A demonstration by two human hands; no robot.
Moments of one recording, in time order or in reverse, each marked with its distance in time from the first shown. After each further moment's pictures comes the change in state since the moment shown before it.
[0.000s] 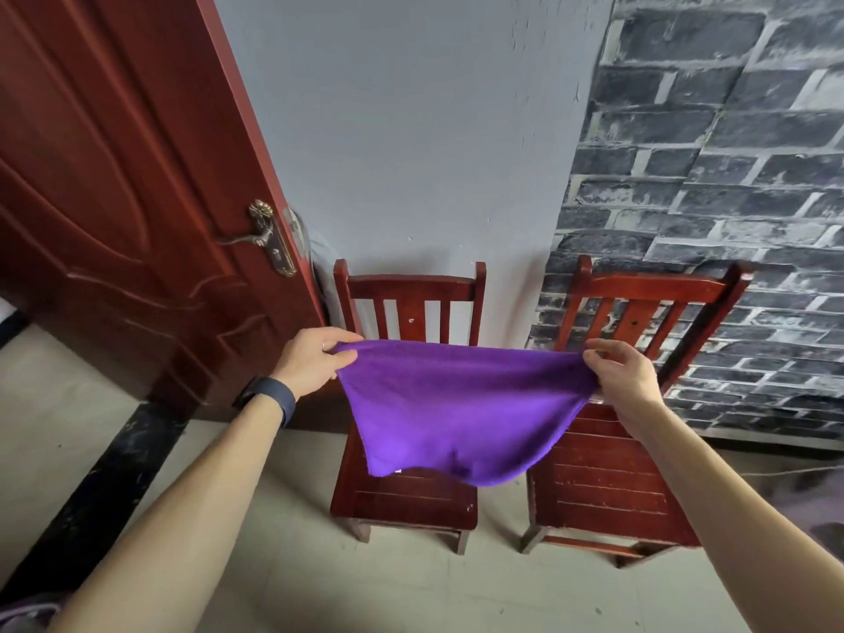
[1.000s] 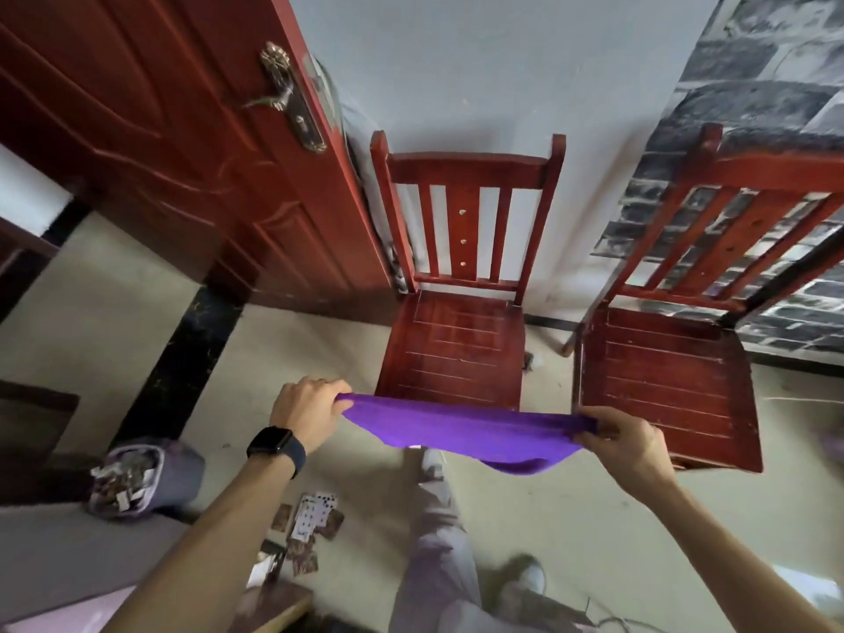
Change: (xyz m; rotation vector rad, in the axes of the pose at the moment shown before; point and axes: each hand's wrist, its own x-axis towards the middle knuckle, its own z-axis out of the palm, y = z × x) left_hand -0.104 -0.172 0.046 0.946 -0.098 -0.043; right_hand -0.091 0.142 0.029 -0.680 -0.393 0.012
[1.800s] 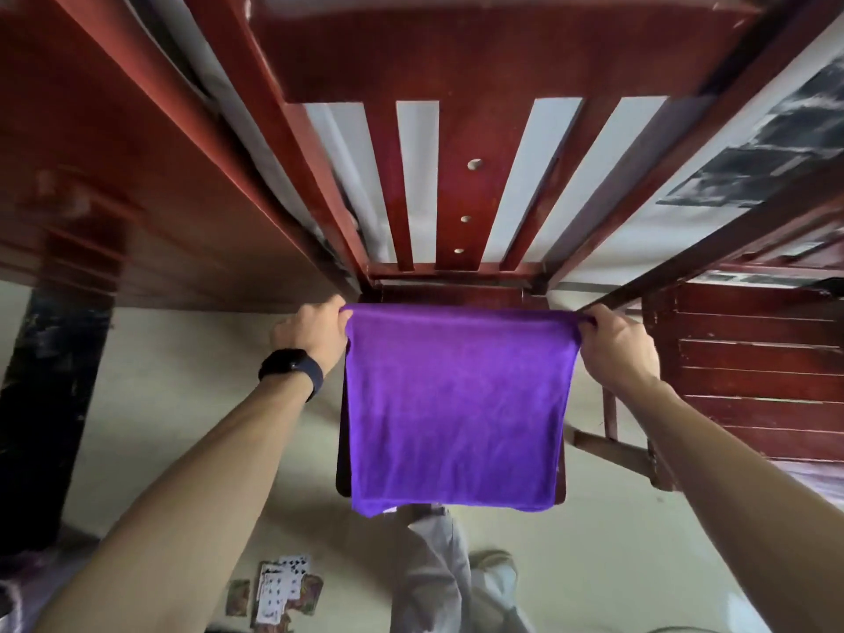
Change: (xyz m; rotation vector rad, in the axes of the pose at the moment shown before) left_hand 0.386 -0.024 0.182 -0.127 -0.131 -0.093; right_hand 0.380 -0.007 0.154 -0.357 0.151 0.192
